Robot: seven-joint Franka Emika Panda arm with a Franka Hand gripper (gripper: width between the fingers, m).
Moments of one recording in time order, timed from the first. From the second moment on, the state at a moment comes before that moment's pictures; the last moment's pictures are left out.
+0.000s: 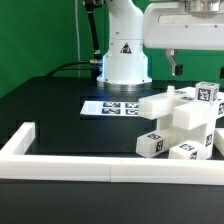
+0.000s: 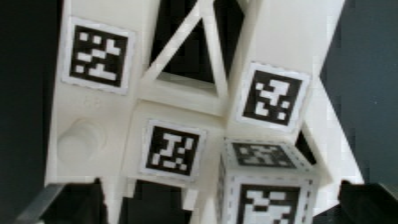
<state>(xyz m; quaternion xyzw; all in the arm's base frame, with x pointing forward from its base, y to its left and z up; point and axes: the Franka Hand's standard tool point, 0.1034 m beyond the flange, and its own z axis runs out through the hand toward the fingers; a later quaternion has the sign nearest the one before) 0.546 0.093 0.140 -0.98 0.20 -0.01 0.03</state>
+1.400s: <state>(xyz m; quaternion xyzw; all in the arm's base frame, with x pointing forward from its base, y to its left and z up) 0.486 0.083 0.142 -0.99 0.10 -0.03 0.05</state>
